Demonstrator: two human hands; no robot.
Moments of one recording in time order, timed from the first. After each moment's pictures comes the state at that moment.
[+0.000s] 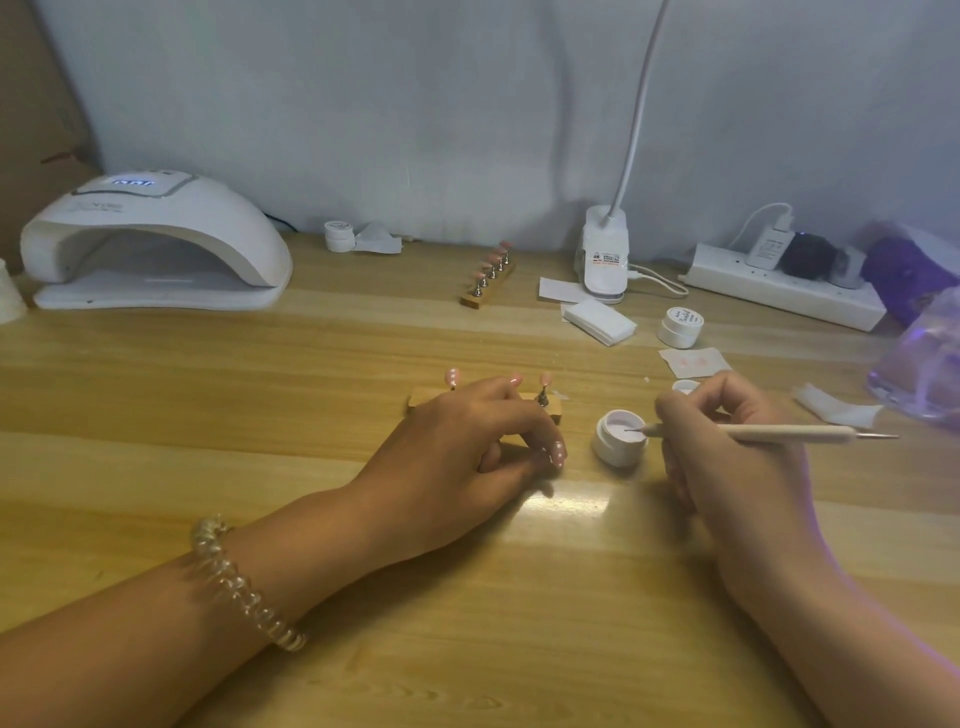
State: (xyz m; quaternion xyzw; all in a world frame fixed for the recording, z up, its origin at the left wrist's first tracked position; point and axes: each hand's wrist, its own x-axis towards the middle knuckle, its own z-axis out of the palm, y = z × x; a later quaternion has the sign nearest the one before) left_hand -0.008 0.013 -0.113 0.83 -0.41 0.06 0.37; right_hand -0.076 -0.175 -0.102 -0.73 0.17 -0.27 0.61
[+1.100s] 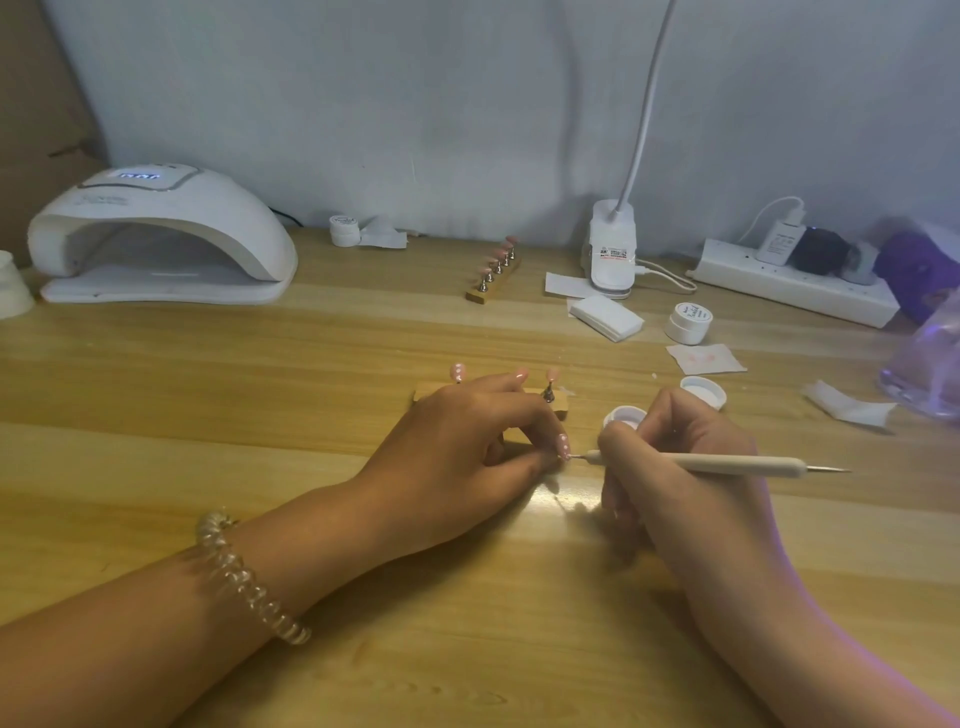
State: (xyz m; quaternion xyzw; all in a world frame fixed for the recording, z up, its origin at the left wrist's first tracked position) left_hand -0.009 0.015 -0.113 0.83 -0.40 0.05 0.39; right_hand -0.088 -0.144 -0.103 -0.75 0.11 -0.19 0.63
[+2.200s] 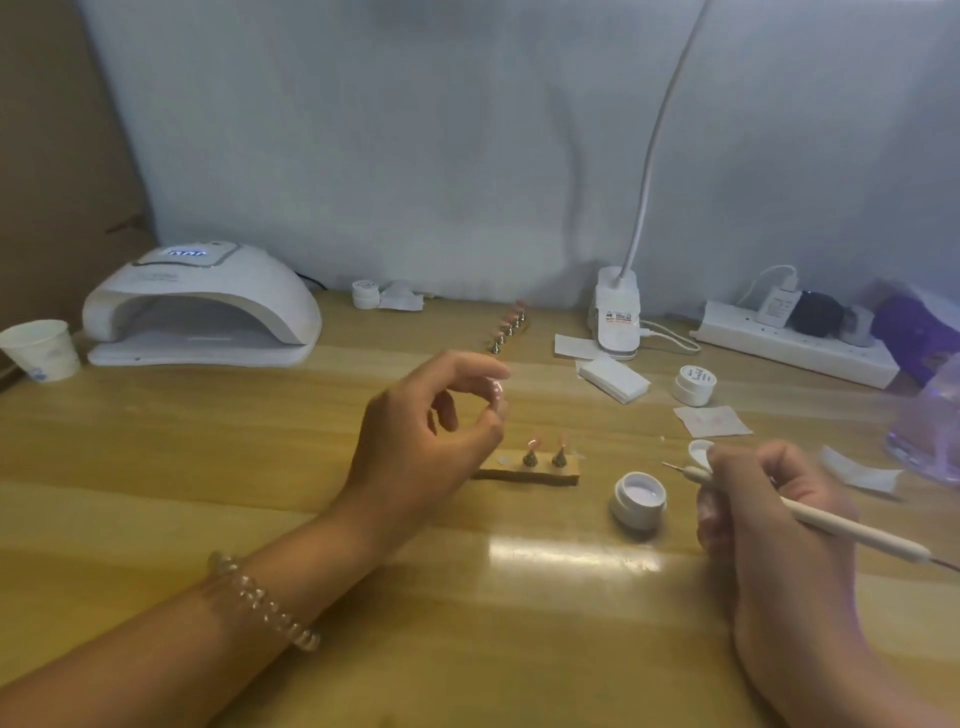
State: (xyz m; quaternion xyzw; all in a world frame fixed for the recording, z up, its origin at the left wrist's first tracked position) left_hand 0.012 0.029 -0.092 0.79 -0.26 0.18 0.52; right_hand -0.082 -0.170 -0.097 -0.63 0.17 -0.33 0.68
